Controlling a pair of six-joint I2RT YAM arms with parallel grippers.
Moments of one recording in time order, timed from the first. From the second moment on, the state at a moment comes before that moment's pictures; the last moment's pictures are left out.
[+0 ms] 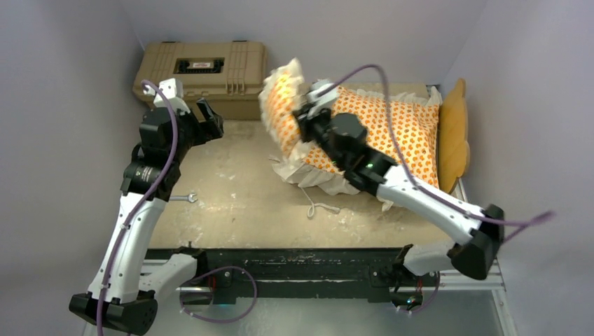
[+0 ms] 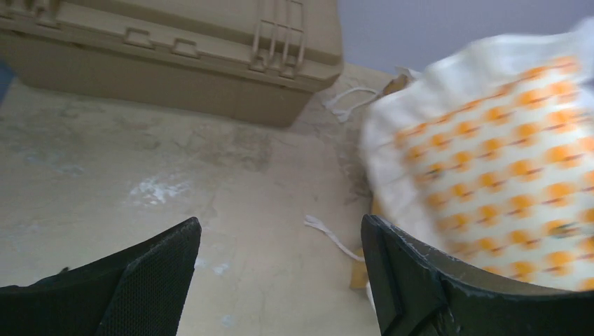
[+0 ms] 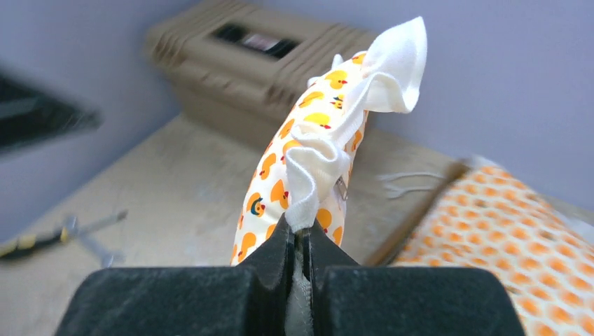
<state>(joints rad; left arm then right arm) -0.19 0.98 1.23 -0.53 -0.06 -0.39 0.94 1.41 1.29 0.09 0.32 0.01</state>
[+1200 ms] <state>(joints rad) -0.38 0.89 0.79 -0.31 -0.38 -0.27 -0.21 1.14 1.00 -0.24 0.28 0.36</state>
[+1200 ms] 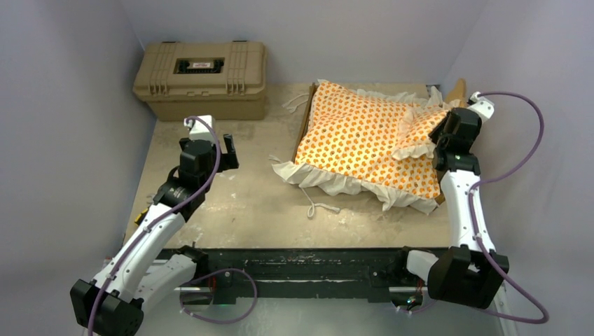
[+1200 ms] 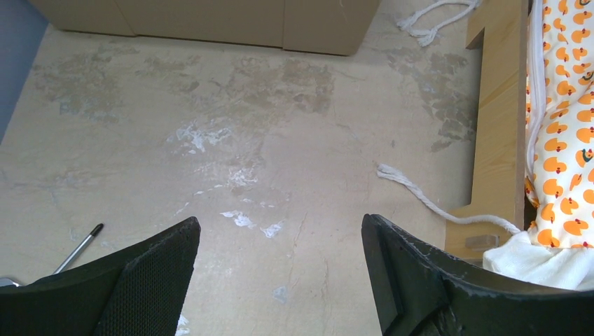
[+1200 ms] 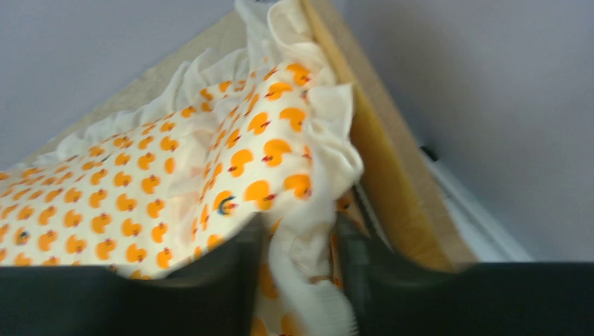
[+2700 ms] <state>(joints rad) -0.39 0.87 0.82 -0.37 -0.41 -0.26 -0.11 1.07 1.14 -0.31 0.29 0.35</state>
